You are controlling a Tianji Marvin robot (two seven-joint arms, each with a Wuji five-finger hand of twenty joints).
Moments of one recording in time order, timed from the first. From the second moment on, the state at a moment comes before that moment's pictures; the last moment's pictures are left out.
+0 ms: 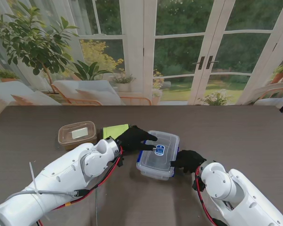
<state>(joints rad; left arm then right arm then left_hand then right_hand) 1.01 -1.17 -0.67 -1.13 0.57 -0.34 0.08 -1.50 -1.06 1.14 -1.56 -0.50 0.21 0.24 0.85 -0.09 -0.01 -0.02 0.74 0.20 0.13 0.12 0.80 0.24 0.16 0.43 0.53 0.29 0.30 0.55 0.09 0.29 0.75 0.69 0.21 -0.46 0.98 -0.08 0.66 0.25 0.74 0.30 0.80 0.19 0.65 0.50 0.90 0.21 0.54 0.43 0.55 0.27 1.16 0.47</state>
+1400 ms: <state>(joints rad) 1.01 -1.12 -0.66 -1.14 0.75 -0.43 0.15 -1.54 -1.07 1.16 -1.62 -0.46 0.18 0.25 0.81 -0.17 -0.01 -0.02 0.61 0.19 0.07 0.10 0.71 0.21 0.14 0.40 0.48 0.25 0.25 0.50 0.07 0.26 0.64 0.65 0.21 -0.43 1.00 -0.08 0.72 0.13 0.72 0.31 0.83 0.18 0.65 0.50 0.91 0.21 0.54 0.43 0.55 0.27 1.16 0.47</state>
